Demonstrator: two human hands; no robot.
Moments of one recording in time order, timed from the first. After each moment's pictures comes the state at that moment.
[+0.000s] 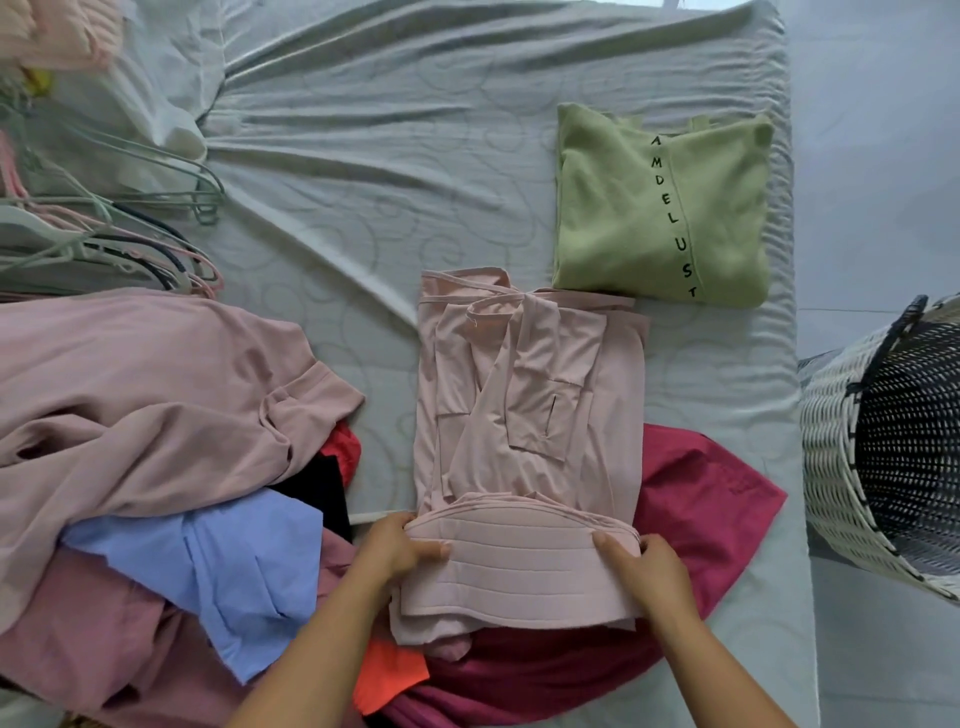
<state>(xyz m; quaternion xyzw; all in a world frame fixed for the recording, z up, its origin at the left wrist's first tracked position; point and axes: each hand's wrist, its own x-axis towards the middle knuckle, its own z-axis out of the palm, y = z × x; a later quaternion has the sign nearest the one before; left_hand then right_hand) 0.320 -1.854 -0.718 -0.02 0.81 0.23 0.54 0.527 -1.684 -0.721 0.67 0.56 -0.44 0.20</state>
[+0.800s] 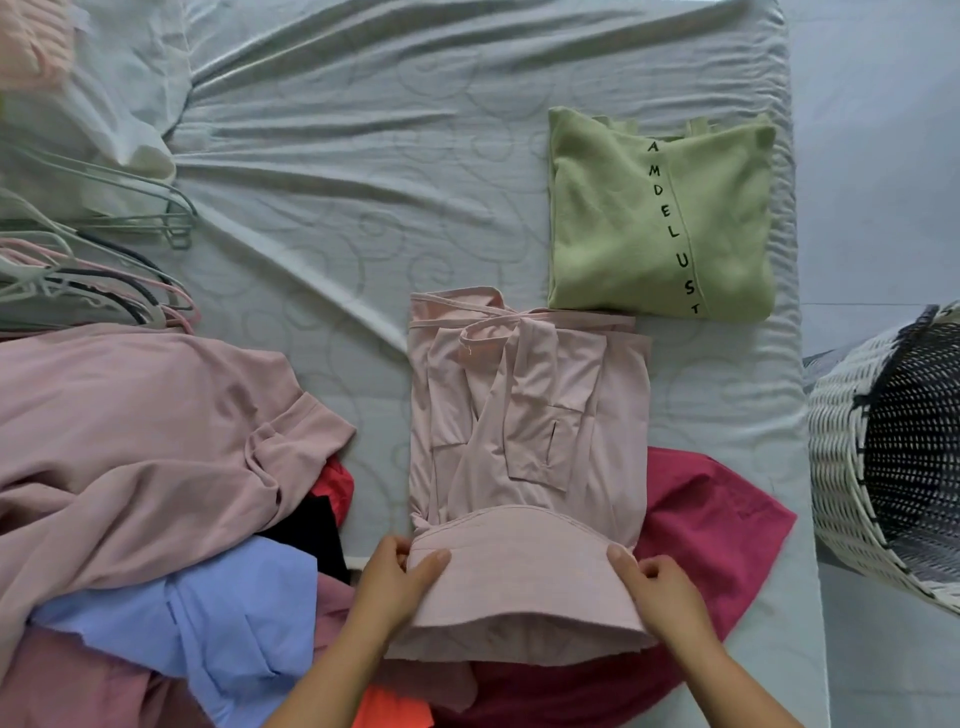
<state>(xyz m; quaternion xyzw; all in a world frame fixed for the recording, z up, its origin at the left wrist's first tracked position) 0.316 -1.848 -0.712 -0.03 0.84 0.21 0.50 0.524 -1.669 -0.719 0.65 0.56 -0.45 0.23</state>
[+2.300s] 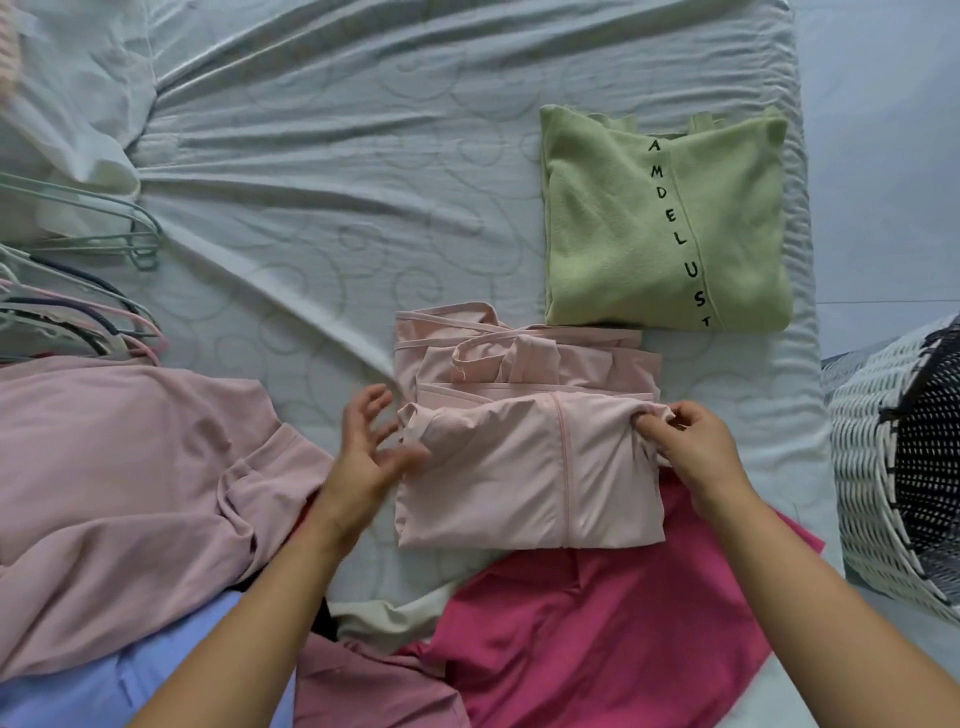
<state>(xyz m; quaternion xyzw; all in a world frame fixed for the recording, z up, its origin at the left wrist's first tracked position) 0.219 -1.765 -0.713 0.12 0.71 0.53 0.44 0.434 -1.544 -0.725 0.62 0.55 -0.56 -0.05</state>
